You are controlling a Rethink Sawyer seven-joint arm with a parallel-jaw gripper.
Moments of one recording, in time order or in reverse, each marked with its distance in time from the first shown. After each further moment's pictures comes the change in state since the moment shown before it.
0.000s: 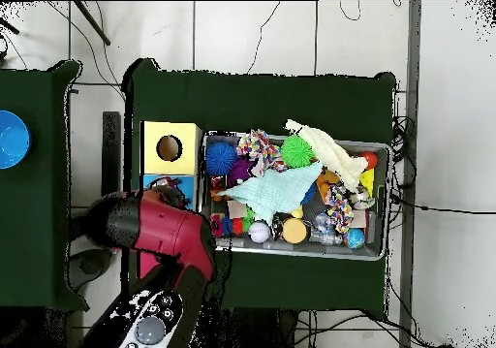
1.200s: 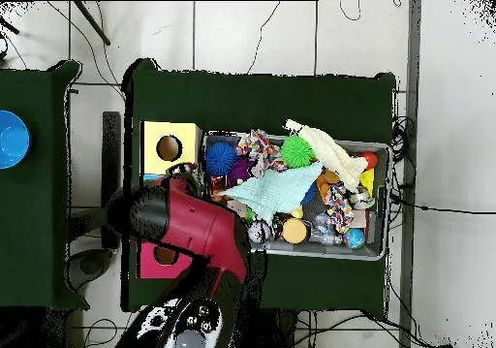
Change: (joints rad) arm -0.107 -0.095 0.004 0.004 -0.024 0.001 0.000
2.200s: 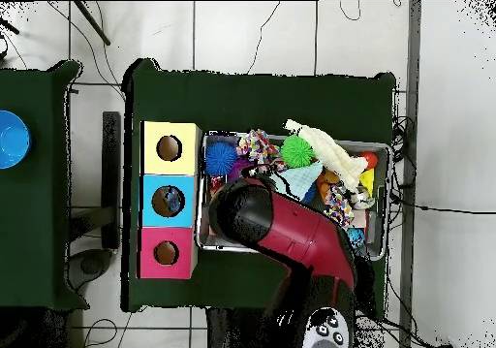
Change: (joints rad) arm -0.337 -0.141 0.141 0.064 -0.244 0.000 0.000
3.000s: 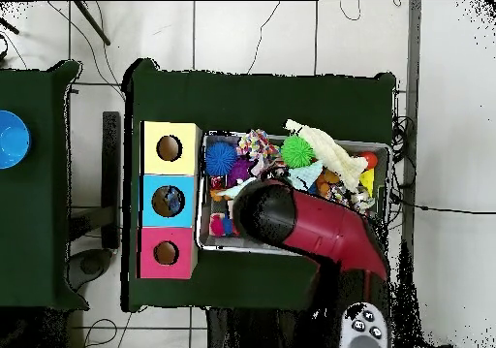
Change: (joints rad) arm -0.127 -0.037 0.083 -0.038 -0.203 0.079 -0.003
